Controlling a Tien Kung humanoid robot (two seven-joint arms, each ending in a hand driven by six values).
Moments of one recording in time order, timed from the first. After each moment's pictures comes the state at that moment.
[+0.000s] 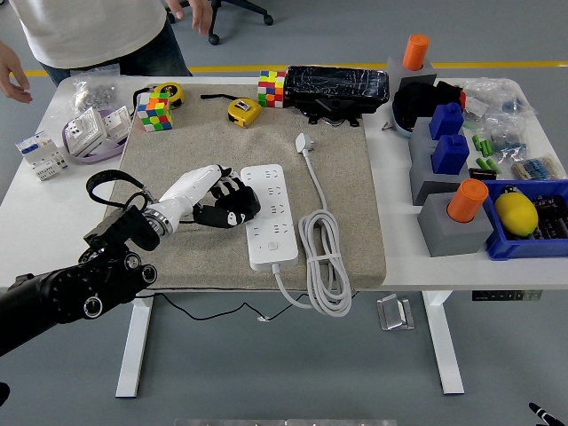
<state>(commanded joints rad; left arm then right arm) -0.72 0.25 -0.39 -0.86 1.36 0.36 -0.10 0.01 -0.29 1.02 0.43 -0.74 -0.05 -0.06</state>
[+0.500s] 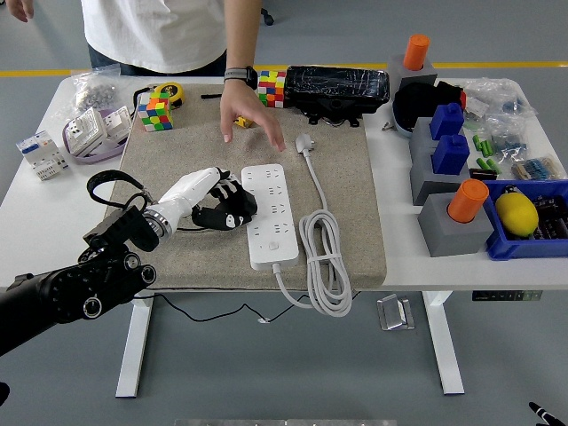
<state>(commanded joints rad) -0.72 0.25 -0.39 -0.85 1.36 0.34 -0.08 0.01 -0.29 1.02 0.43 -0.74 -0.05 -0.06</state>
